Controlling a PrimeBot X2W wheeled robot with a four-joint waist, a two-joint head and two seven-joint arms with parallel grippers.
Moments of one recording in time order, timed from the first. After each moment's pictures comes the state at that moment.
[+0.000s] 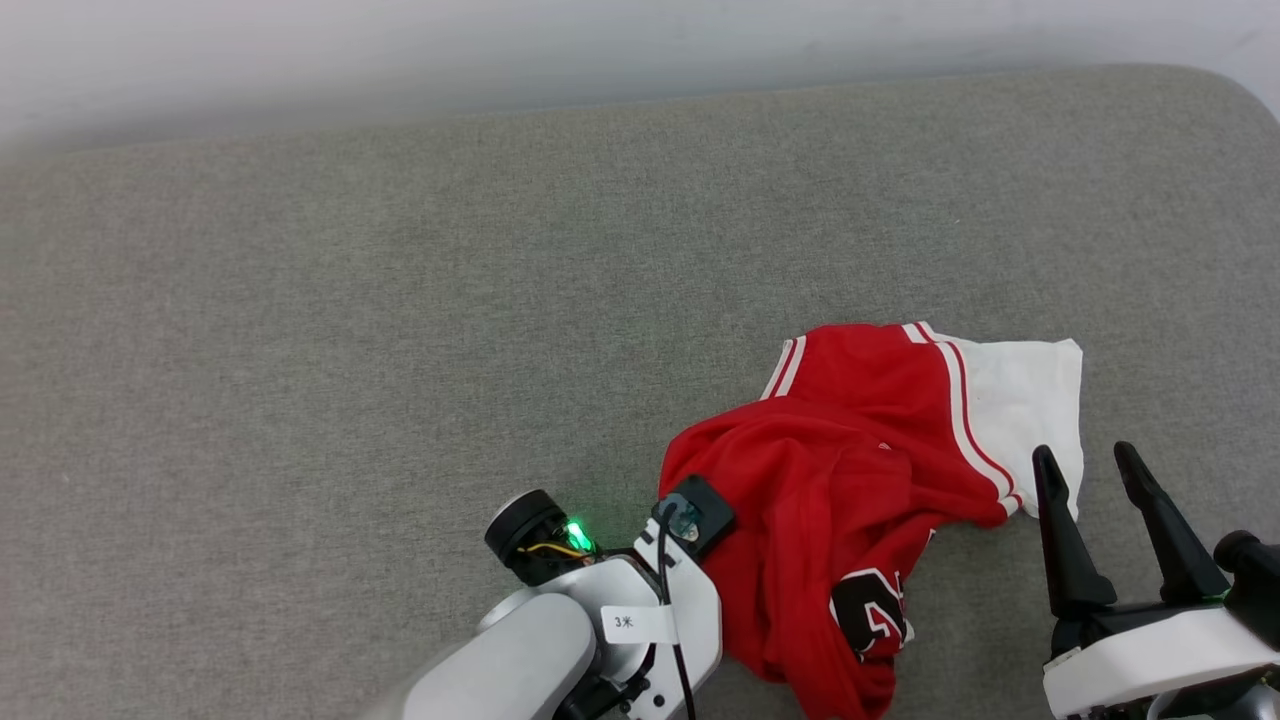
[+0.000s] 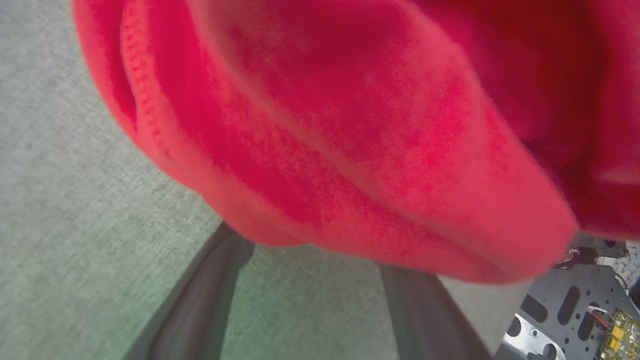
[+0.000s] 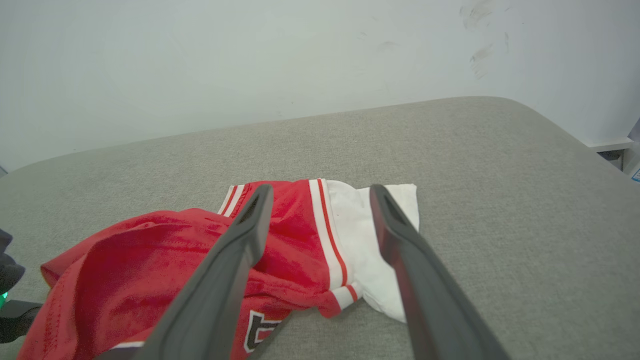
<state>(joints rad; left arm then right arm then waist) -0.50 0.21 -0.88 0.36 -0.44 -0.13 0.52 0.09 -0.05 -0.07 -0.20 0.23 0.13 0.01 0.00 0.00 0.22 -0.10</state>
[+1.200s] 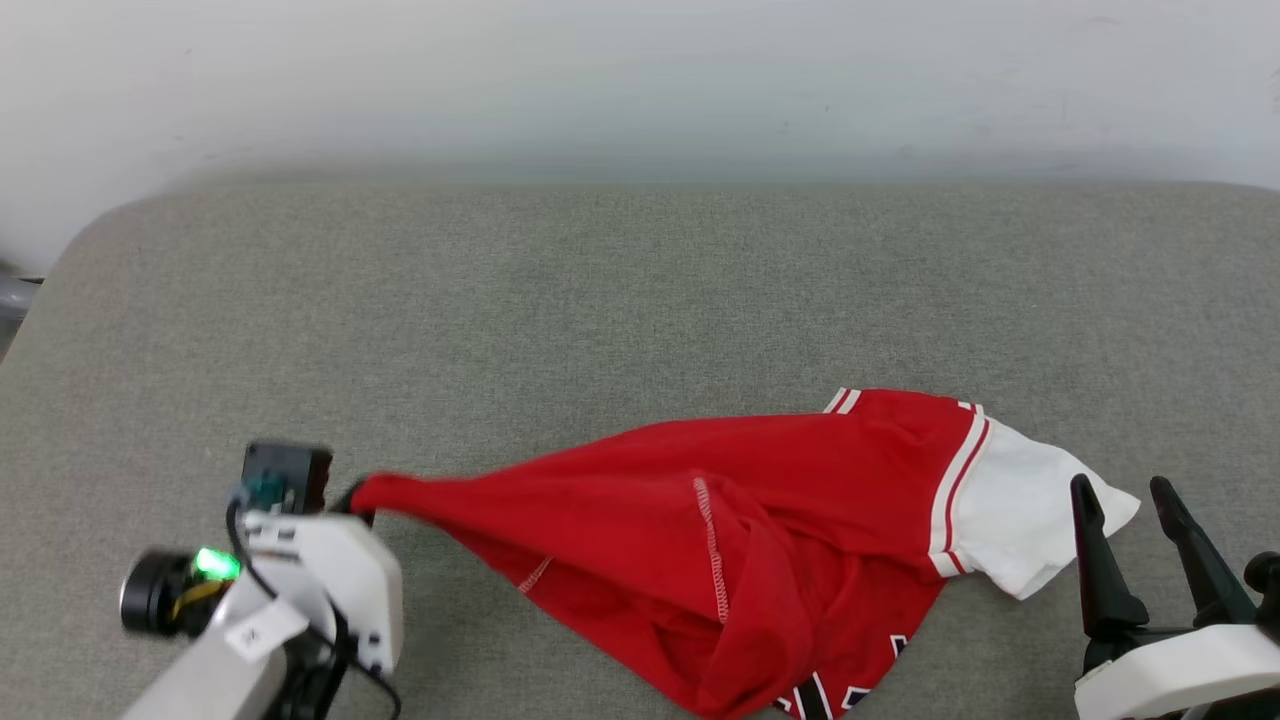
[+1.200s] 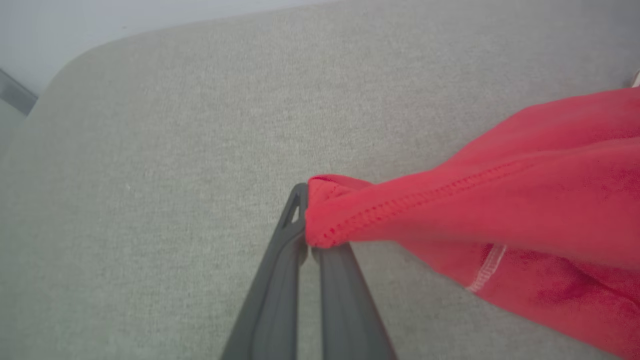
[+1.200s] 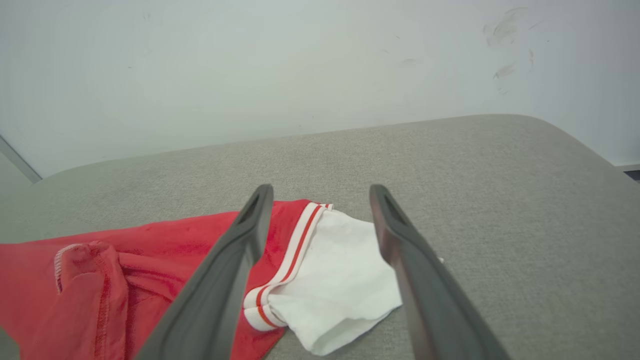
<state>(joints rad) -0.35 0.59 -0.60 0.16 -0.65 0.28 0.19 0.10 -0.05 -0.14 -0.14 0.24 0.13 0.02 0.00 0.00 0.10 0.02</state>
